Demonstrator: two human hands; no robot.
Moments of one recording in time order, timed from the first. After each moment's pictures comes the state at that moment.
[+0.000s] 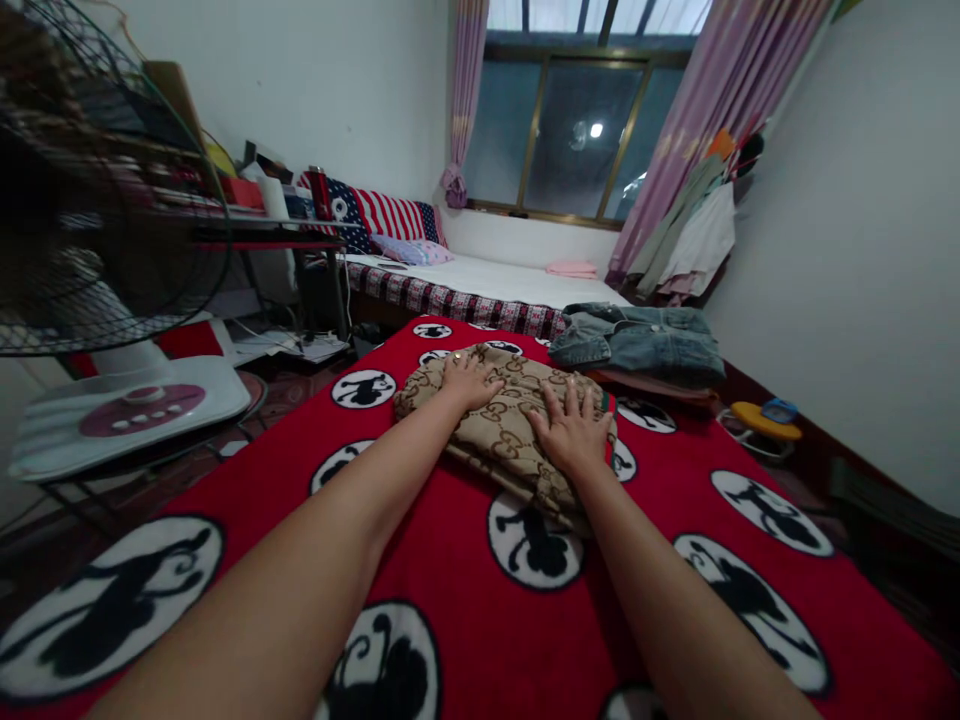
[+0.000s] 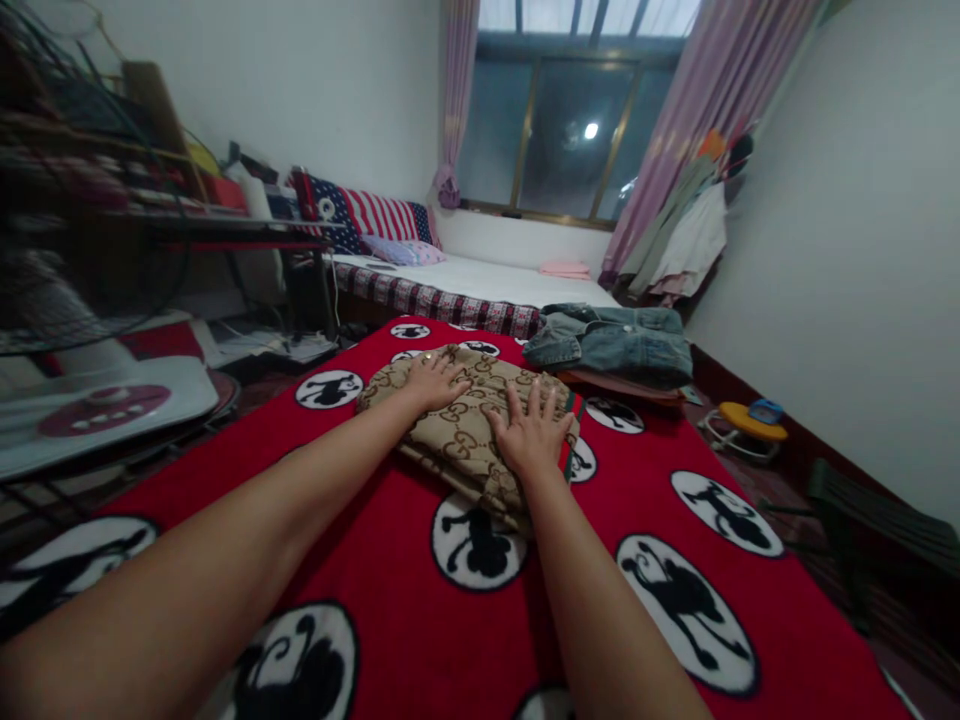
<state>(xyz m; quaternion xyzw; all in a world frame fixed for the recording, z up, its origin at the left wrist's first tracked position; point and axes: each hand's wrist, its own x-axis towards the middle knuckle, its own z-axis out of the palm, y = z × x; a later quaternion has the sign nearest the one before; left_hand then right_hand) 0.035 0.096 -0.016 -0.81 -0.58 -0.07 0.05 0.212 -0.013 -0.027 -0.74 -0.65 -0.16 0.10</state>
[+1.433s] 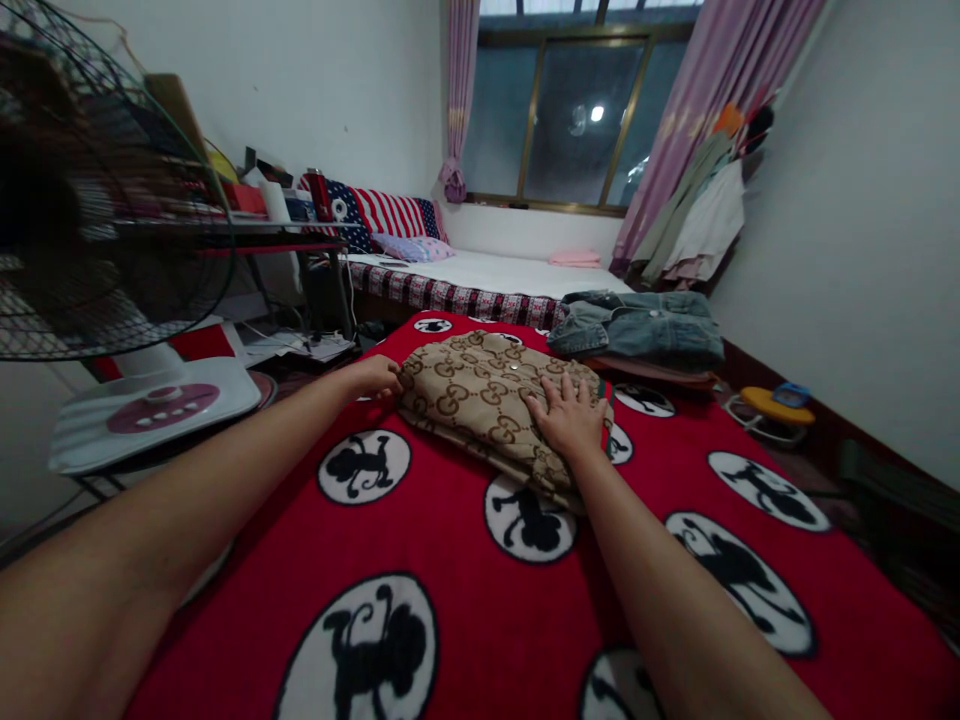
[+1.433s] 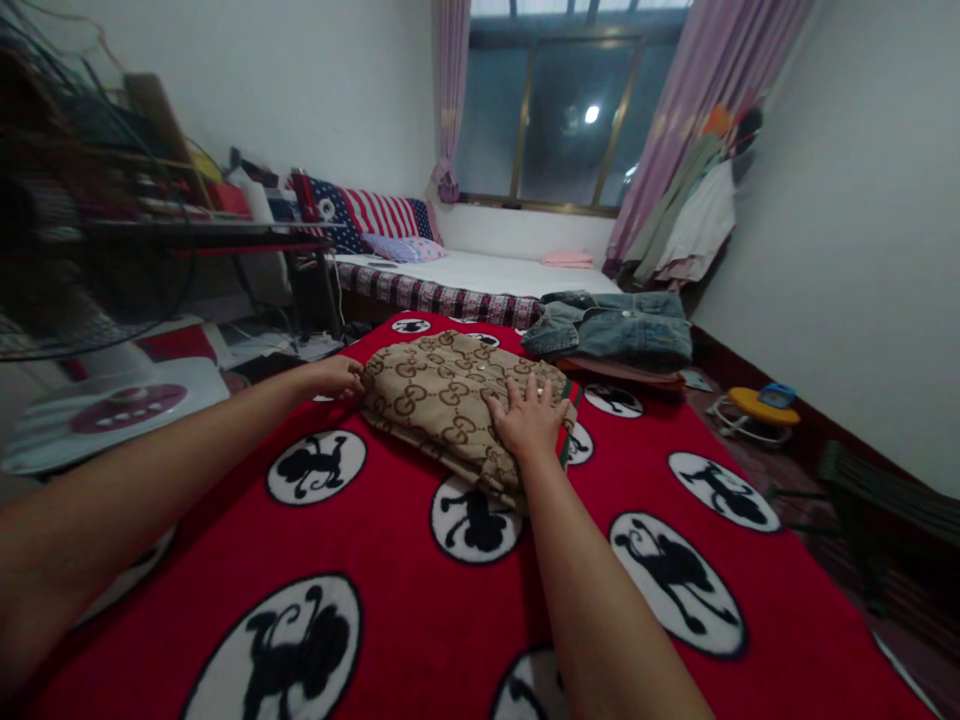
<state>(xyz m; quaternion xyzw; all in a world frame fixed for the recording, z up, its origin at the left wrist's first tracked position) -0.112 0.059 0.004 -0.70 -0.59 -0.35 -0.22 0.217 -0.010 -0.028 -0.74 -0.65 -0.13 0.12</state>
